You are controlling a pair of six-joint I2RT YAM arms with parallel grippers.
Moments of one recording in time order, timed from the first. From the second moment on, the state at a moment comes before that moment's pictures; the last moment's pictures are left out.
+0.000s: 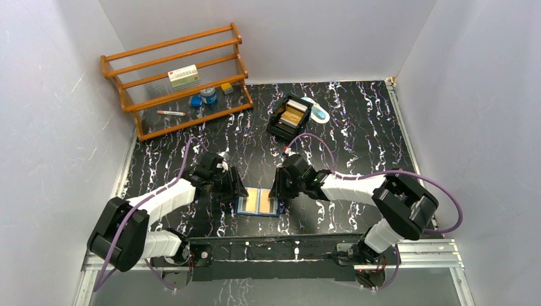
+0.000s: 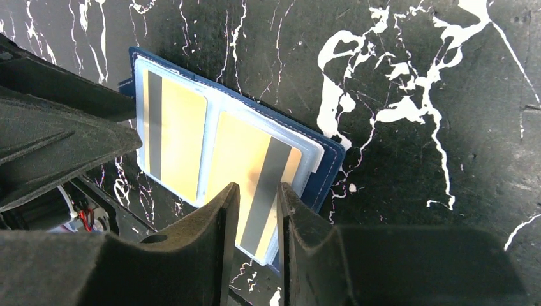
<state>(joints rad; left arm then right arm) -0.49 1.25 0.53 -0.27 0.28 -0.73 0.90 1.53 0.71 -0.01 -0.12 0.84</state>
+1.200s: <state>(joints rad) -0.44 1.34 0.66 -0.40 0.12 -0.66 0.90 1.55 0.69 0.04 -0.15 0.83</state>
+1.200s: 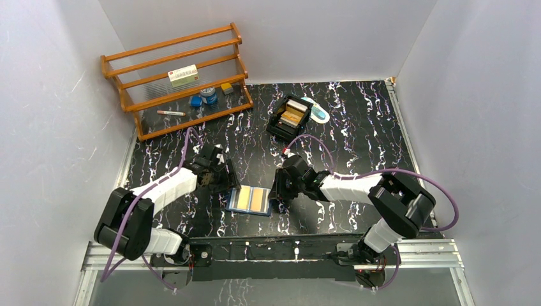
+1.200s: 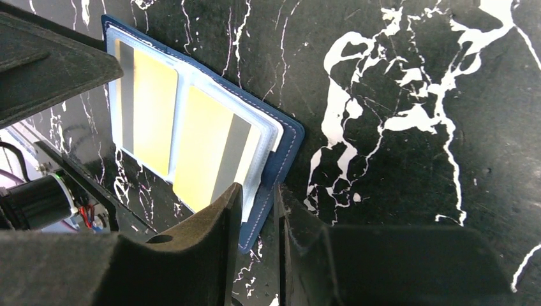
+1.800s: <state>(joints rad) -0.42 1.27 0.51 -0.11 0.47 -0.76 0.88 1.57 0.66 0.13 -0.17 0.84</state>
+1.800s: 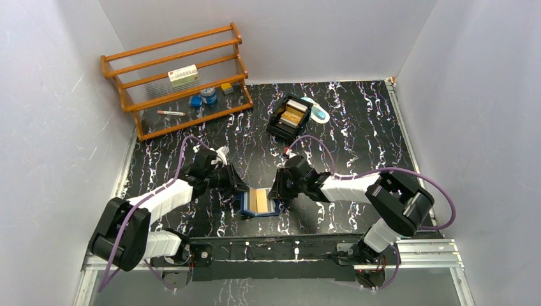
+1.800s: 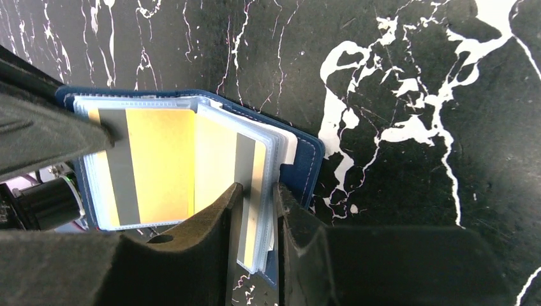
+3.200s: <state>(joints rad) -0.43 1.20 0.40 0.08 0.60 -0.87 0.89 1.55 0.61 0.18 -0.16 0.86</state>
